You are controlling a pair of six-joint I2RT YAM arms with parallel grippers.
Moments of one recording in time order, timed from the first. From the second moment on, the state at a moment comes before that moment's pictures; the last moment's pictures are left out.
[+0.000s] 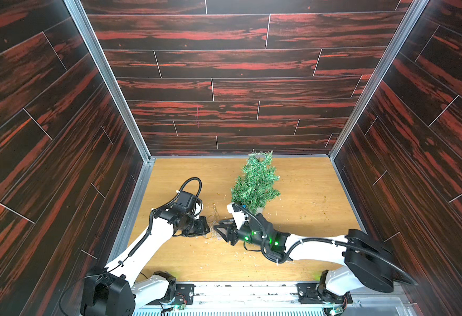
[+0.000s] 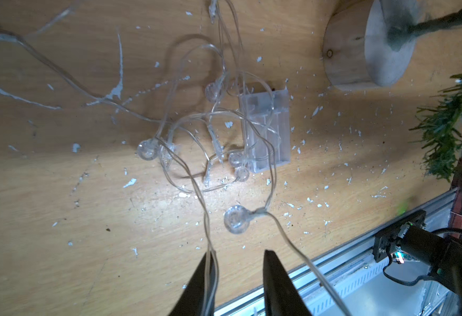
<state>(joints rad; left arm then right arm) -0.34 1.18 0.85 -0.88 0.38 -0.42 1.14 1.55 0.75 0.61 -0.05 0.52</state>
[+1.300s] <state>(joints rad) -0.34 1.18 0.89 -0.91 0.36 -0.41 1.14 1.68 0.90 0.54 -0.05 0.43</state>
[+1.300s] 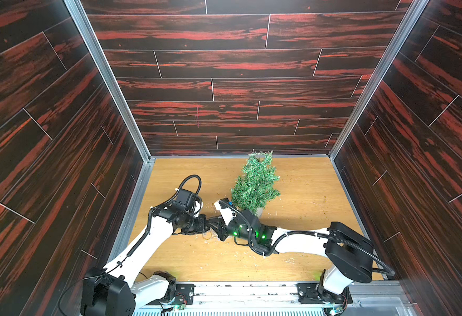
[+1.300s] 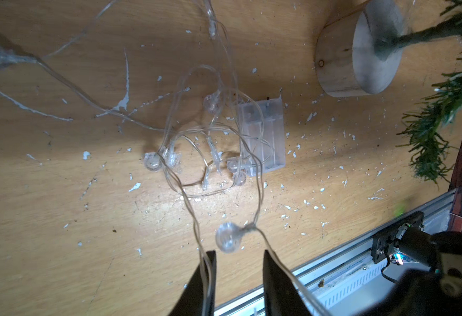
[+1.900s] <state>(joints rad) -0.34 1.16 0.90 -0.92 0.35 -0.36 1.10 1.76 1.17 0.23 -0.01 0.49</state>
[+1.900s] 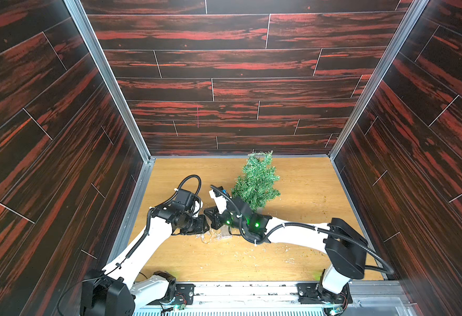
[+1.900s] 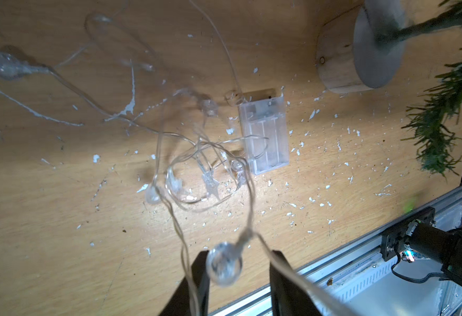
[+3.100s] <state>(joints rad) -0.29 1.18 0.92 -0.90 0.50 -0.31 1.06 1.76 1.26 0.06 -0.01 0.52</state>
